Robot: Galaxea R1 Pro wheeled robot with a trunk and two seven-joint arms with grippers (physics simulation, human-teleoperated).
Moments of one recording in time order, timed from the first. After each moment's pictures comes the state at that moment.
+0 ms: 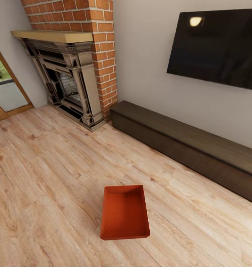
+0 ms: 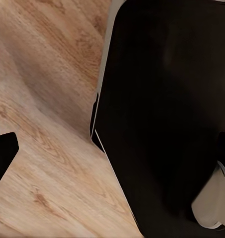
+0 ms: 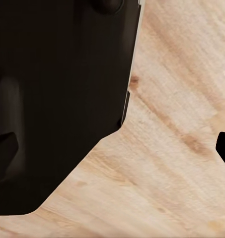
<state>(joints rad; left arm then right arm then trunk) -0.20 0.01 -0.27 -0.01 0.48 -0.07 0.07 -0.12 -0.04 0.05 0.02 0.08 -0.19 -0.01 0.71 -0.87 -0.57</state>
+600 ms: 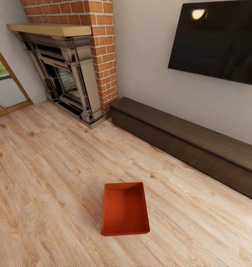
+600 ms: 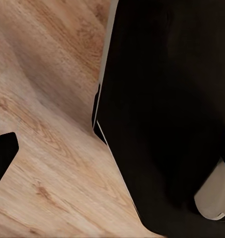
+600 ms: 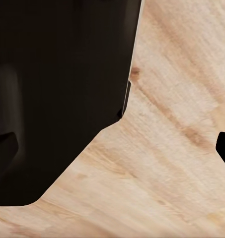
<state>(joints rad) -0.20 0.01 -0.27 -0.01 0.48 -0.07 0.07 -0.12 -0.04 0.05 0.02 0.08 -0.19 -0.01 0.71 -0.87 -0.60</state>
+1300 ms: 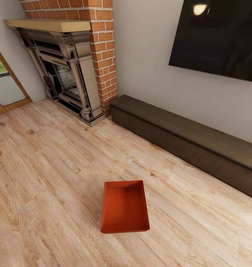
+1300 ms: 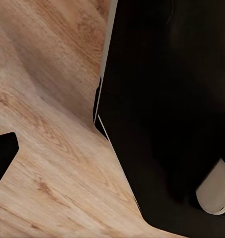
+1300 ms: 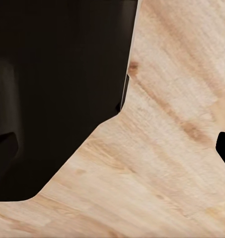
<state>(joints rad) -0.20 0.01 -0.27 -0.01 0.48 -0.07 0.07 -0.12 -0.04 0.05 0.02 0.08 -0.19 -0.02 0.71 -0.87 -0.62</state>
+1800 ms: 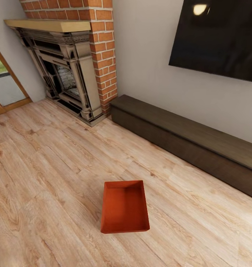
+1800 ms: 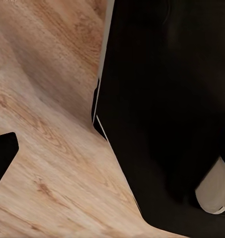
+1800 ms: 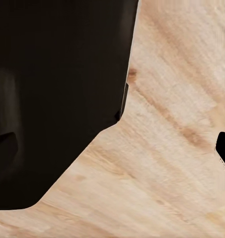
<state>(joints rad) -0.20 0.01 -0.27 -0.01 0.47 -0.07 0.06 -0.12 -0.03 0.04 0.00 0.08 -0.19 -0.03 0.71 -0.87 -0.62</state>
